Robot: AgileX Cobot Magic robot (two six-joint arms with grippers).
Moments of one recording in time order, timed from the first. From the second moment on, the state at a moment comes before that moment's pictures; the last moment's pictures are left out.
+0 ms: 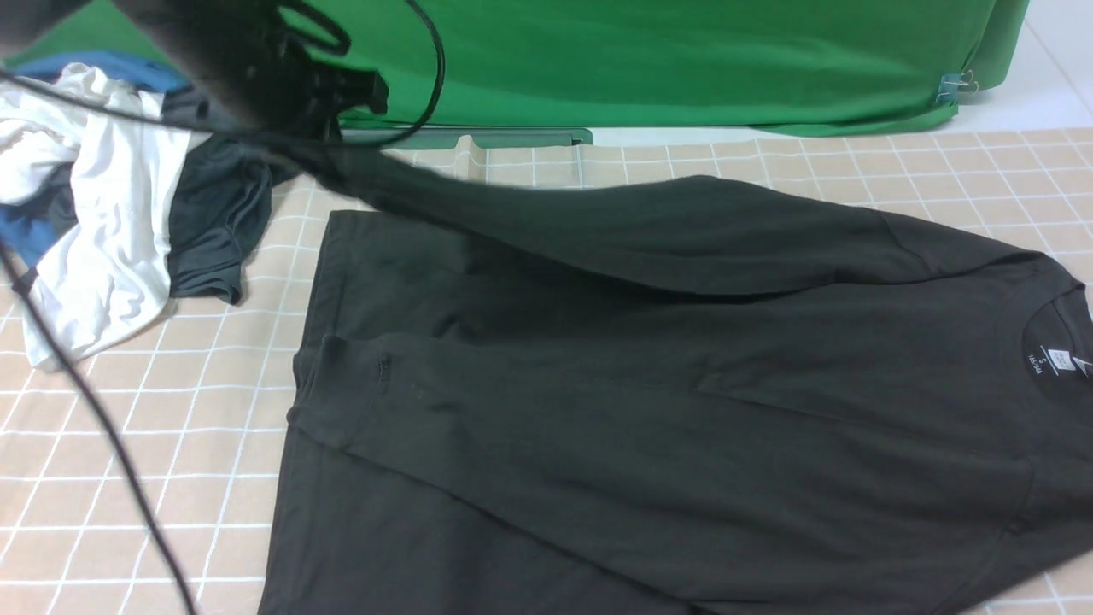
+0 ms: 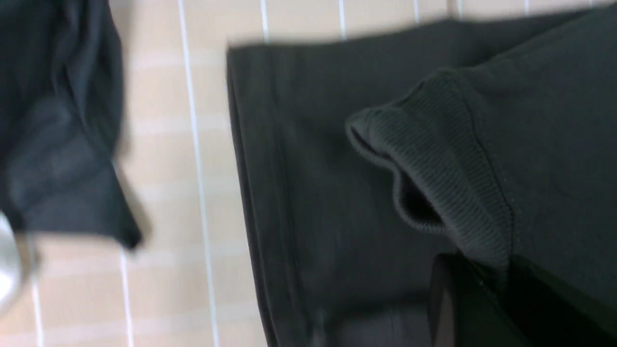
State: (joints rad) right arm -0.02 0.56 -0.59 0.21 0.49 -0.11; left arm -0.15 1.88 -1.68 -0.18 1.07 0.02
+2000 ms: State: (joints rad) right arm -0.02 0.87 -0.74 0.28 0.87 -0.19; left arm -0.40 1.43 -0.53 -0.17 0.86 -0.34
